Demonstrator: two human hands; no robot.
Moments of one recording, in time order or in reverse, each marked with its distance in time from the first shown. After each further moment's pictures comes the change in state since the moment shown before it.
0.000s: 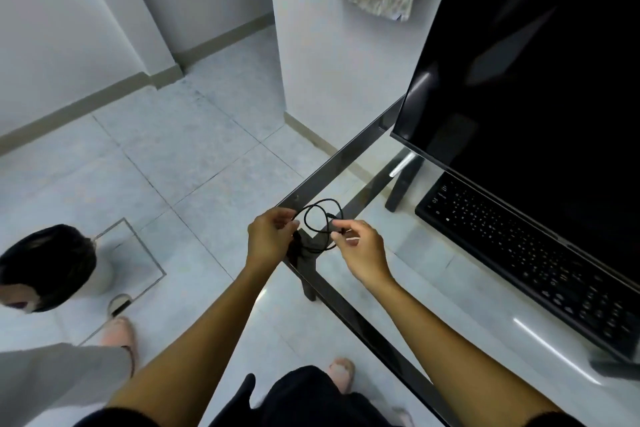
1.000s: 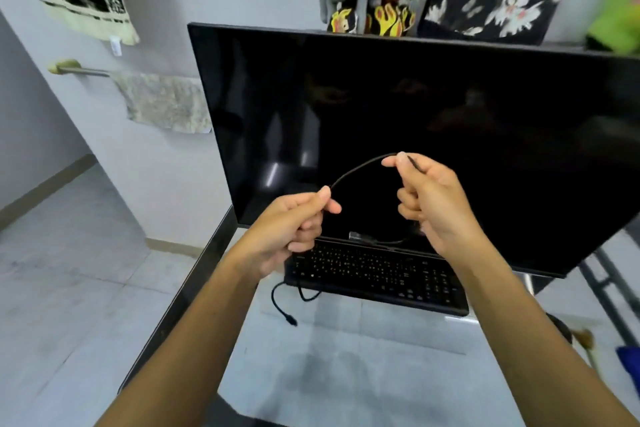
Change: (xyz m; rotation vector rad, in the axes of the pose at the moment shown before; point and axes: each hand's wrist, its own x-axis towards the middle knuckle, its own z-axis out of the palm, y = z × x) left_hand -0.083 0.252 0.075 -0.460 -1.192 0.407; right_hand -0.102 -0.097 -0.293 0.516 0.584 -0.209
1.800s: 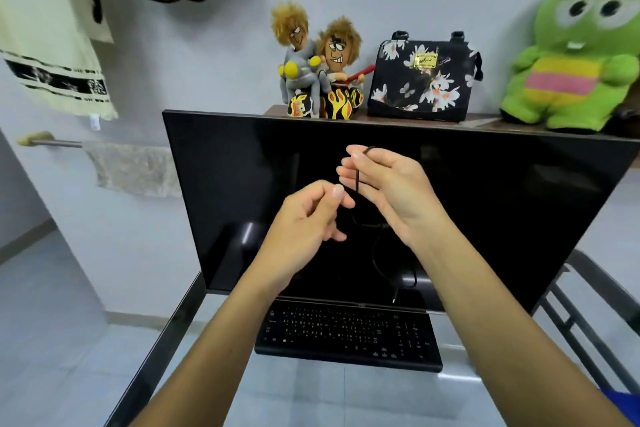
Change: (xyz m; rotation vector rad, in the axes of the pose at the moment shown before) left_hand 0.012 0.076 0.077 0.380 0.131 0.475; right_hand 0.018 -0.087 0.004 0.276 -0.031 -0.106
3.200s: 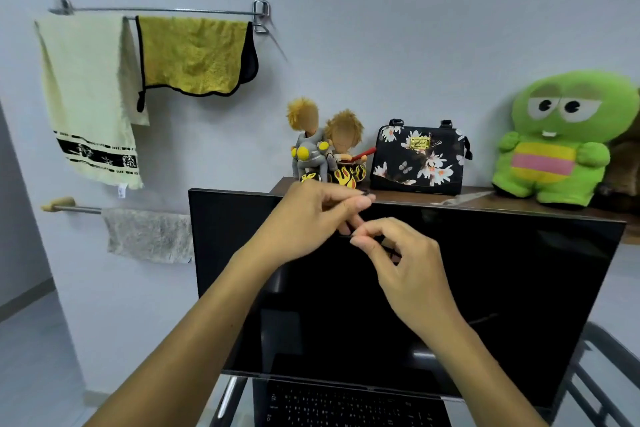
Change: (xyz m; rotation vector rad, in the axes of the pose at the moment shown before) left_hand 0.057 0.083 -0.038 0.389 -0.156 0.316; right_hand -0.029 -0.017 0.004 -0.901 0.048 -0.725
